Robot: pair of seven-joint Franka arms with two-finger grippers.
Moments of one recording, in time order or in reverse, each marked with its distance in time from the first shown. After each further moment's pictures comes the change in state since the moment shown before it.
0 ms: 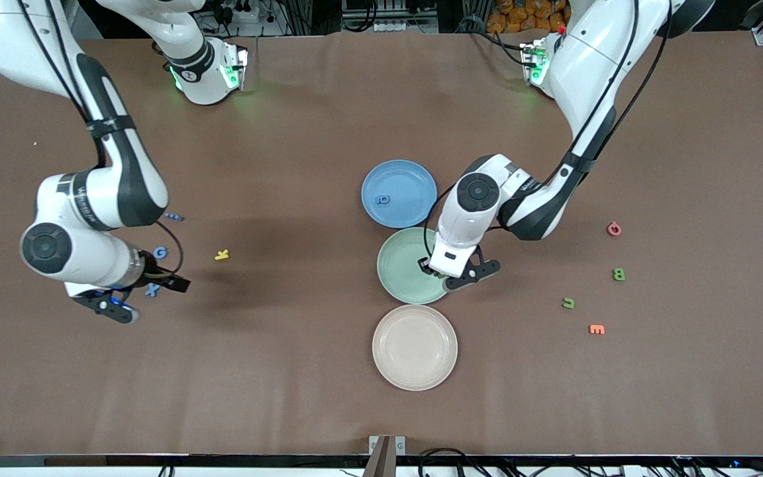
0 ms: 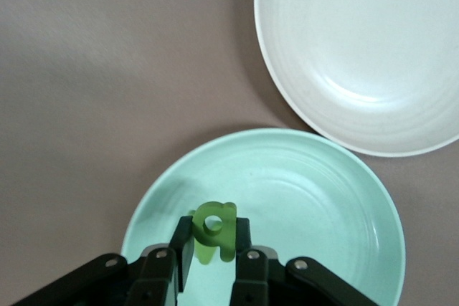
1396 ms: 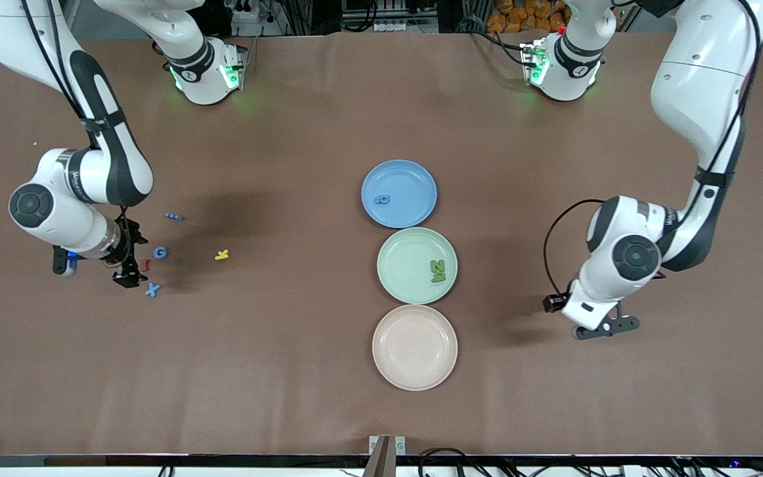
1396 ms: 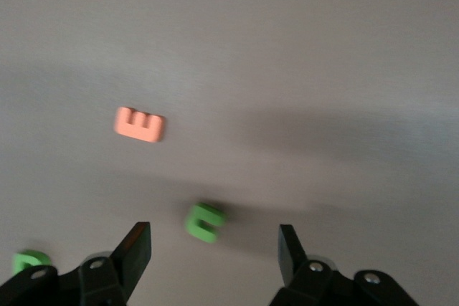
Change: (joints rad) left arm 0.357 -0.023 0.077 0.031 0.019 -0.155 0.653; right arm 0.092 -0.134 -0.251 -0.416 0.088 0.413 0.817
